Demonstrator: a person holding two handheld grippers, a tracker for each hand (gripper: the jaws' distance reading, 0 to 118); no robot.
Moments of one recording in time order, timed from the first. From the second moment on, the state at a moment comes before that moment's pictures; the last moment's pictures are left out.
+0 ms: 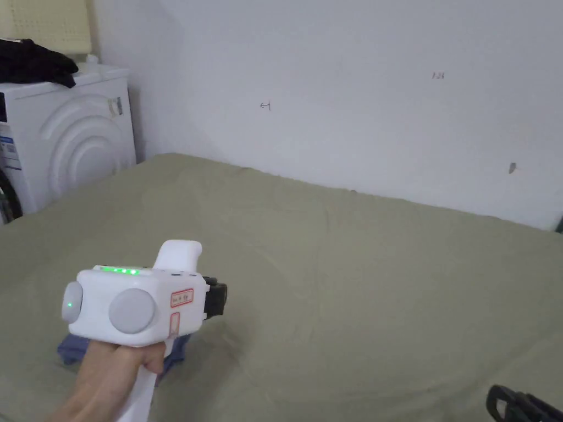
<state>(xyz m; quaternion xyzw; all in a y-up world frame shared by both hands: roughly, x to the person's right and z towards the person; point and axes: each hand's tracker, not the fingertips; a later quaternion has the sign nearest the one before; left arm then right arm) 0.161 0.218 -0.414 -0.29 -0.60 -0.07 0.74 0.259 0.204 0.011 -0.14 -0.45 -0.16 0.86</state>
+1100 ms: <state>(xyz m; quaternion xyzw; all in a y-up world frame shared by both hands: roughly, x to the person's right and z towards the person) 0.129 0.269 -0.243 -0.09 -0.57 -0.06 0.82 0.196 0.259 0.038 -0.08 -0.59 0.00 0.81</state>
